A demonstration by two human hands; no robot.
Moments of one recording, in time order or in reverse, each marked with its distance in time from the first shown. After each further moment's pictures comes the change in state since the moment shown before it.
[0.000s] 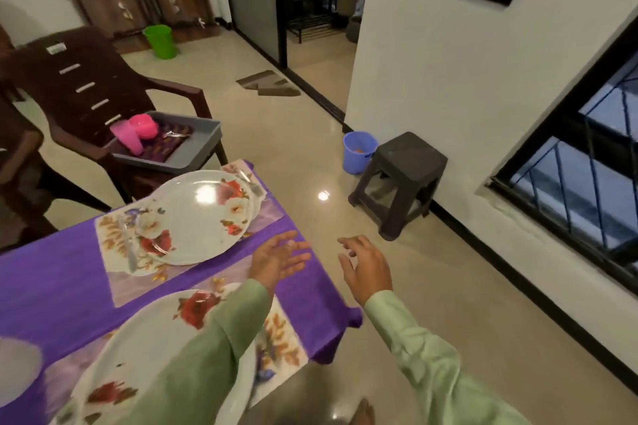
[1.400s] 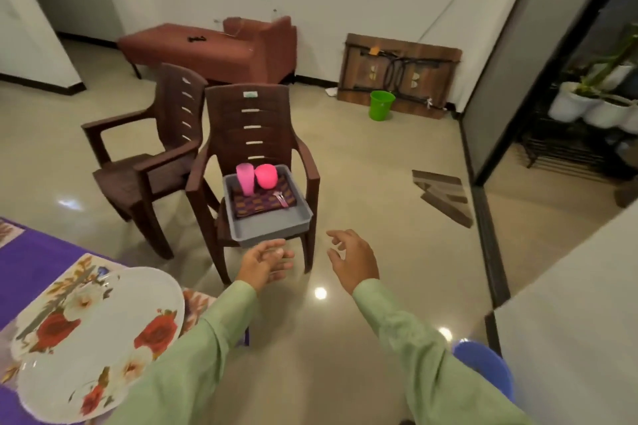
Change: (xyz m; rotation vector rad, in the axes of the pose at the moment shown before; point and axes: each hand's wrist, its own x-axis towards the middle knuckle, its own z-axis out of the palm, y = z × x) left_hand 0.467 0.255 0.079 -0.196 0.832 0.332; right_hand 0.712 -0.045 0.108 0.220 -0.640 -0.682
